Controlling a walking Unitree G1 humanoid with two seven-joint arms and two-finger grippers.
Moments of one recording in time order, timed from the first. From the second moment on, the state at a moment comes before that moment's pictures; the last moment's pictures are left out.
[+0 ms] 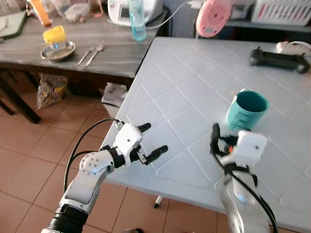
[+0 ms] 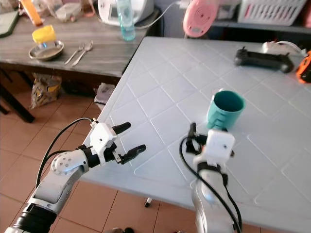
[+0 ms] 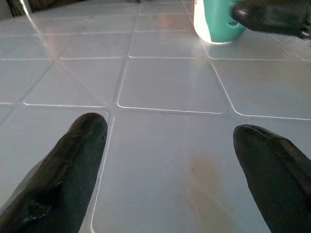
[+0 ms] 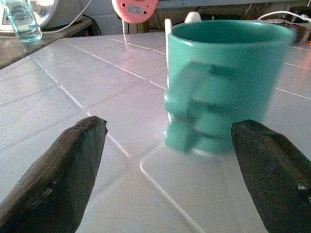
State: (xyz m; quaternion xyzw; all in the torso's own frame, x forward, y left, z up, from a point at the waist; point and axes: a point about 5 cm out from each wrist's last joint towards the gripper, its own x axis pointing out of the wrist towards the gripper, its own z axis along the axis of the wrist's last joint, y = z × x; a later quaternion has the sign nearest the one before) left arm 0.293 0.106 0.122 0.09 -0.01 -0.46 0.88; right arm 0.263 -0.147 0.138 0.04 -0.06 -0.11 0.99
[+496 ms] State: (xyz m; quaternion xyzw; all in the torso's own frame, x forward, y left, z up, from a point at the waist) left arm 0.284 0.095 0.125 0.07 0.00 -0.49 0.87; right arm 0.289 -0.139 0.153 0.05 -0.08 -0.14 0.99
